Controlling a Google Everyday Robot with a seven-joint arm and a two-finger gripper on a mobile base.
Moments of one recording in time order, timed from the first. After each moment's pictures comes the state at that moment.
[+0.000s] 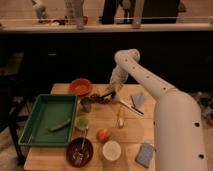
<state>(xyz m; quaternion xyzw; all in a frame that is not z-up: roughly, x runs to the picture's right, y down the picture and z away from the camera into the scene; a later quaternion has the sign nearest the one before) 0.074 -0.012 0.916 -0.25 -0.17 -0.20 0.93</state>
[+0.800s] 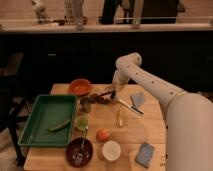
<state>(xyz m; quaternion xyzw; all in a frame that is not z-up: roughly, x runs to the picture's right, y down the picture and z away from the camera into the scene) 0.083 -0.019 0.912 -0.18 -0.11 -0.11 0.97</state>
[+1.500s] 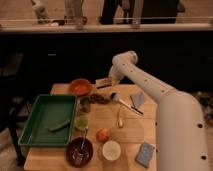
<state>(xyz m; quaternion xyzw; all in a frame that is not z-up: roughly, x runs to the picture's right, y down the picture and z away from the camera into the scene) 0.048 -0.065 0.948 -0.14 -0.14 -0.12 0.97</state>
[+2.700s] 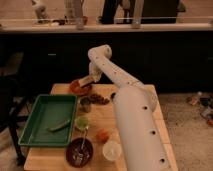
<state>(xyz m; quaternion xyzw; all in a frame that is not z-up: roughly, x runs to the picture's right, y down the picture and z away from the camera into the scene) -0.077 -0.085 0.985 -0.16 -0.15 -0.26 0.94</state>
